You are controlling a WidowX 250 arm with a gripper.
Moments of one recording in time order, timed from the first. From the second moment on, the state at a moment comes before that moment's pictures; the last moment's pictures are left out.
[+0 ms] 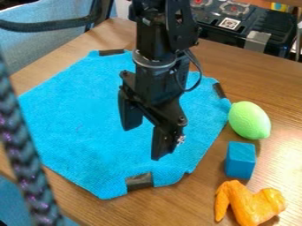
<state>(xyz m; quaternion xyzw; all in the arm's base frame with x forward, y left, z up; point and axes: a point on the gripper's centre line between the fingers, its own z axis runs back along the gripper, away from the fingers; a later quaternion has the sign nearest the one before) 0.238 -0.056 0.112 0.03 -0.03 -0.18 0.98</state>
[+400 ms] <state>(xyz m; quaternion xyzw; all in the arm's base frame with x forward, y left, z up) 0.239 -0.070 0.113 0.01 -0.01 -0.16 0.99</state>
